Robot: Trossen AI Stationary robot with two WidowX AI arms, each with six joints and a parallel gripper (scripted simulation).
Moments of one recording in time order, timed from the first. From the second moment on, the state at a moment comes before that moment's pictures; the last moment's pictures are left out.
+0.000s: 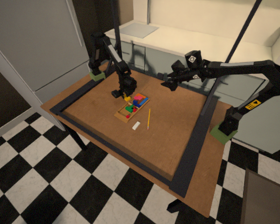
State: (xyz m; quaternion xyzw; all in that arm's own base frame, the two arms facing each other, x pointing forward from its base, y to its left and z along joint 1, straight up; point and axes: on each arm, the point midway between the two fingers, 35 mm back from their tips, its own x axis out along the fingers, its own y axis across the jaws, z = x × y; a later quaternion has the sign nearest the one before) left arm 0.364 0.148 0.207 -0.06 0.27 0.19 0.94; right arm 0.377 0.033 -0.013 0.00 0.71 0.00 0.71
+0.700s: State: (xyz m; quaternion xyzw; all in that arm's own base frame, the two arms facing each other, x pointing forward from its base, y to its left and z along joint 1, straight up) left arm 0.364 0.148 0.207 -0.06 0.27 0.19 0.94; right arm 0.377 0.033 -0.012 0.00 0.71 0.00 0.71
